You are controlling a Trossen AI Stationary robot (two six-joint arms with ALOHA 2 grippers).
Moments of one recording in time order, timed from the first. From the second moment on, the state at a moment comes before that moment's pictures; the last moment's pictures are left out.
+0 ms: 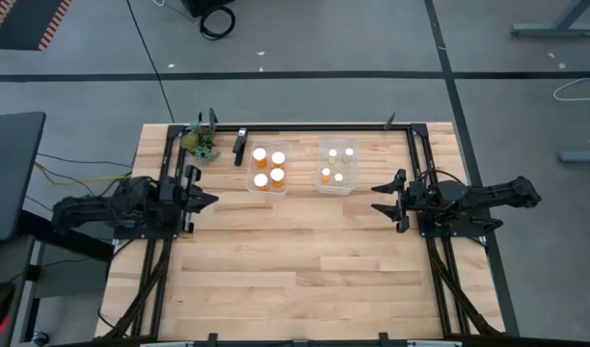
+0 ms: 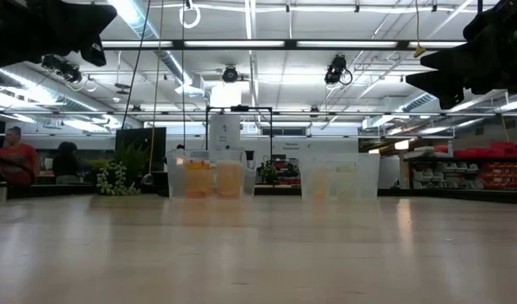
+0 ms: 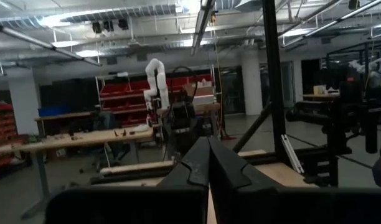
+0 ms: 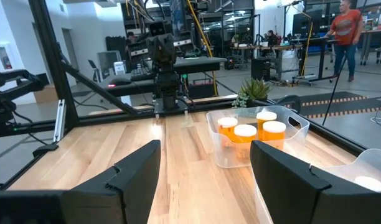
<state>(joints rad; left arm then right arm) 0.05 0.05 0.06 0.30 0.09 0.08 0.15 0.01 0.01 0.05 0.28 0.08</state>
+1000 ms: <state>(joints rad) 0.05 0.04 0.01 0.03 -0.02 -0.09 0.15 0.01 0.01 0.05 0.28 0.08</state>
